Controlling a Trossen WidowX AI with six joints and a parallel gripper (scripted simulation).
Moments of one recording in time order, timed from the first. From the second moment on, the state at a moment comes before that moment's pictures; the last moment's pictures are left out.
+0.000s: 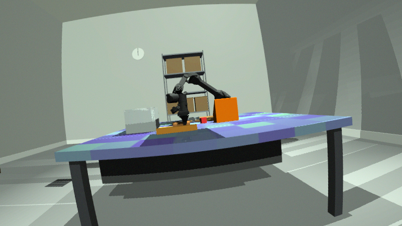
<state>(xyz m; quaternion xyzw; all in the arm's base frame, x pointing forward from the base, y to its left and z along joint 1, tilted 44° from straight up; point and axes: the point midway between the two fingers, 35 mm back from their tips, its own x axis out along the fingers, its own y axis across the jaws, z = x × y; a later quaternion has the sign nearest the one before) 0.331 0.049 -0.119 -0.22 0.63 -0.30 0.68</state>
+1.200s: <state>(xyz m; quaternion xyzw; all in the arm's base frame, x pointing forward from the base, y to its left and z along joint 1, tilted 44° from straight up) 0.369 0.046 -0.115 -0.22 0.63 -0.30 0.68</state>
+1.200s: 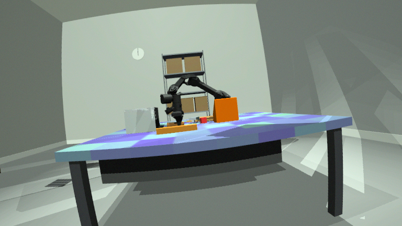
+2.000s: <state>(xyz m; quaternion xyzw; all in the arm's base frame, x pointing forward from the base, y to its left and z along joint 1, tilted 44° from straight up) 0.392 0.044 -0.112 -0.22 0.63 -0.30 0.68</state>
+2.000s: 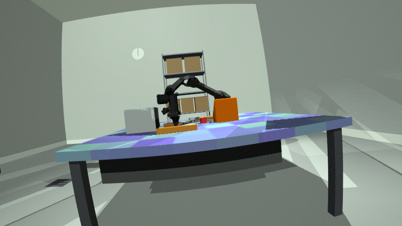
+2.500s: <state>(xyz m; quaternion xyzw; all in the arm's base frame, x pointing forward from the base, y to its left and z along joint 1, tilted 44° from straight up) 0.405 0.042 -0.110 -0.22 0.63 -0.30 0.68</state>
